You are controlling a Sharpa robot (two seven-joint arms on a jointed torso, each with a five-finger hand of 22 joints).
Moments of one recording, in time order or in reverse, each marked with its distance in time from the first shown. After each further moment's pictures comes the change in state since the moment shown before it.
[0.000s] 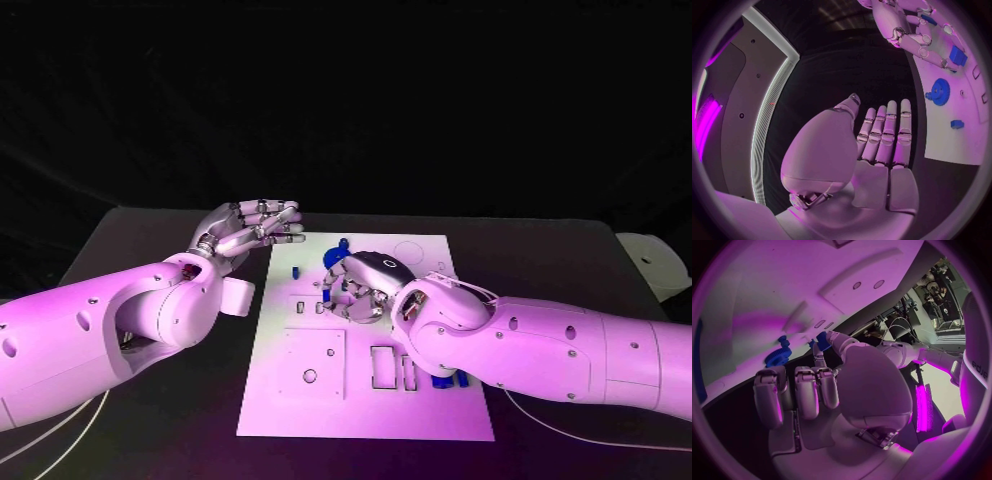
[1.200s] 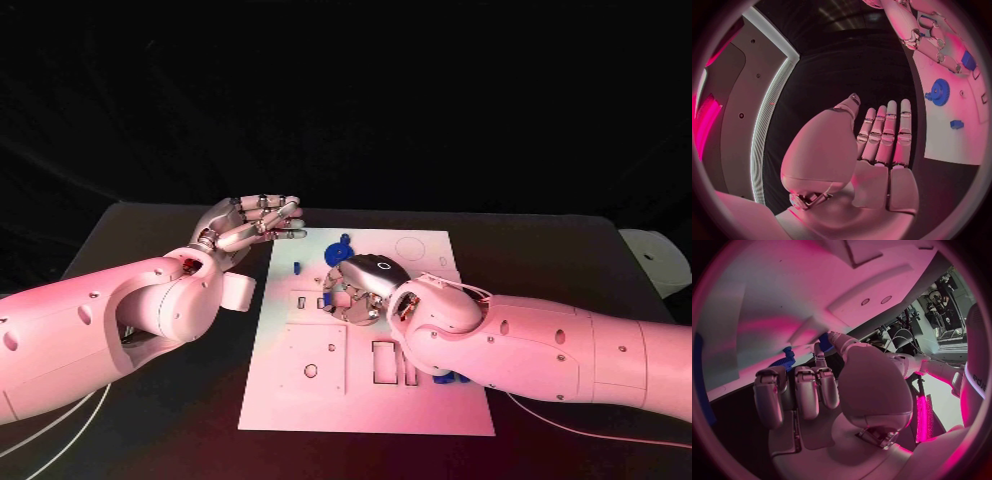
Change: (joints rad) left arm 0.000 -0.005 0.000 0.002 0.000 0.003 -0.002; left_hand 0.000 0.000 0.003 -0.003 0.000 0.000 0.000 0.000 0.000 0.000 0.000 0.000 0.000 0.000 0.000 0.000 0.001 0.000 0.000 0.000 0.000 -0.001; right arm -0.019 0.031 0.002 -0.031 -0.091 0.056 -0.051; right_hand -0.019 -0.012 -0.008 0.008 -0.006 -0.007 -0.007 0.012 0.027 0.000 0.000 0.000 0.001 0.000 0.000 0.000 0.000 0.000 0.000 0.000 0.000 0.000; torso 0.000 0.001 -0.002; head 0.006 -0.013
